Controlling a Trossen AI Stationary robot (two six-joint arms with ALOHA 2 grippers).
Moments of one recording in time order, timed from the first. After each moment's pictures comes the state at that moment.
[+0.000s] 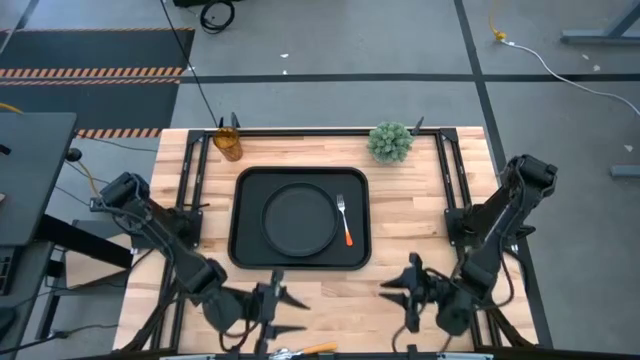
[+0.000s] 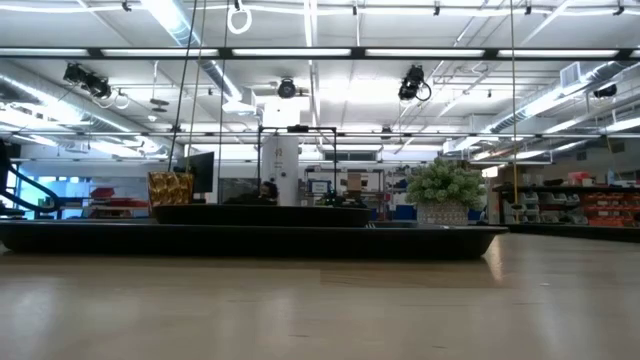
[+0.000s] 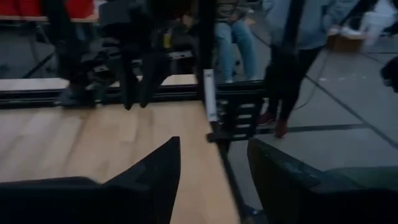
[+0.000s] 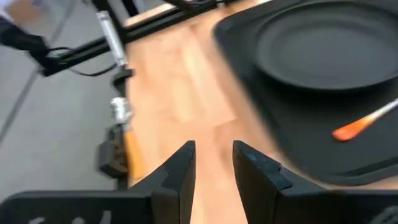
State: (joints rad) left arm -0.77 1.57 1.19 0.13 -0.58 -0.23; right arm 0.94 1.44 0.96 -0.36 0.85 1.02
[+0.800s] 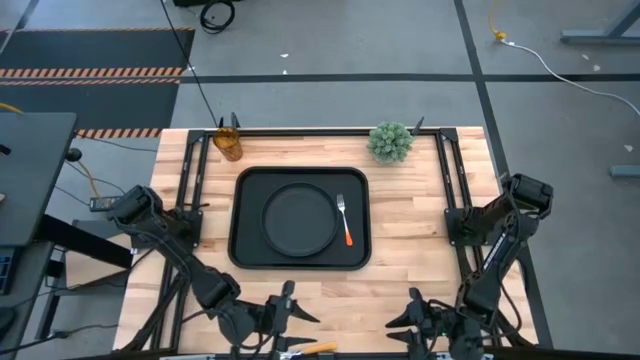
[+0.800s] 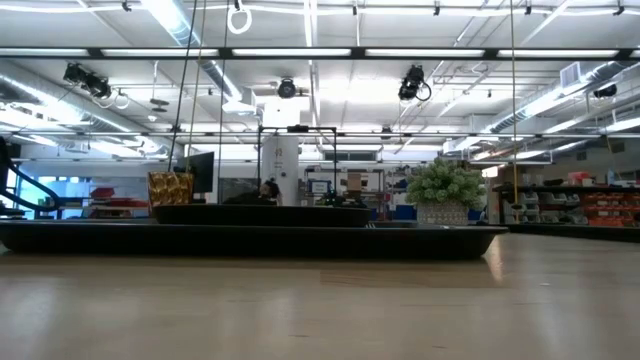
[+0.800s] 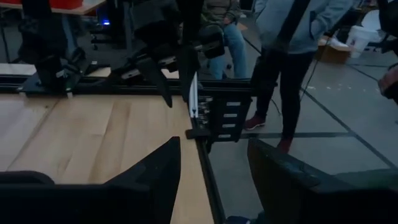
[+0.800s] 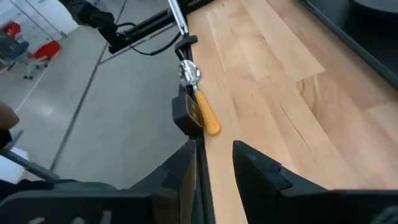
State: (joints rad) left arm -0.79 1.73 1.19 0.33 -0.58 -0.28; right arm 1.10 1.65 0.96 -0.02 0.81 1.08
